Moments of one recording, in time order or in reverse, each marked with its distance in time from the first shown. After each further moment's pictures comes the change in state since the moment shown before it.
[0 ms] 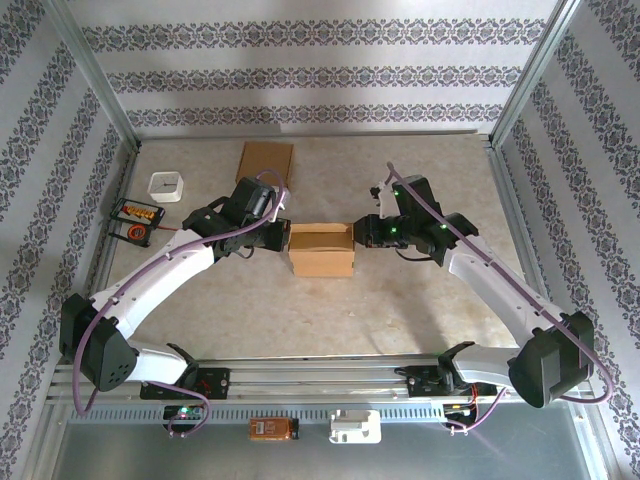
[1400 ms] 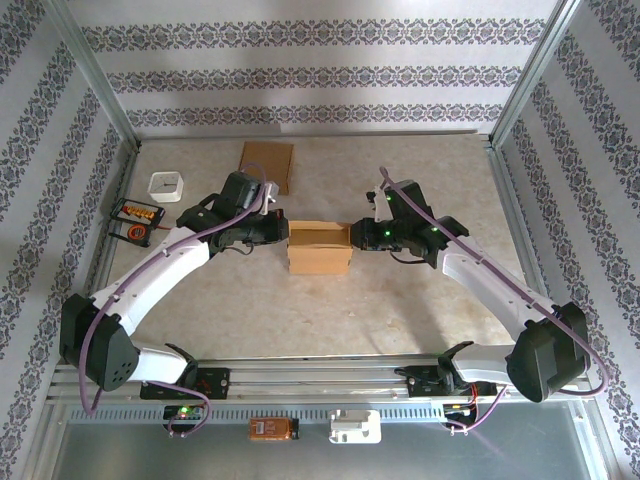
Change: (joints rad) left arm 0.083 0.000 -0.035 0.078 0.162 -0.234; right arm 0.026 0.031 -0.047 0.060 0.052 0.019
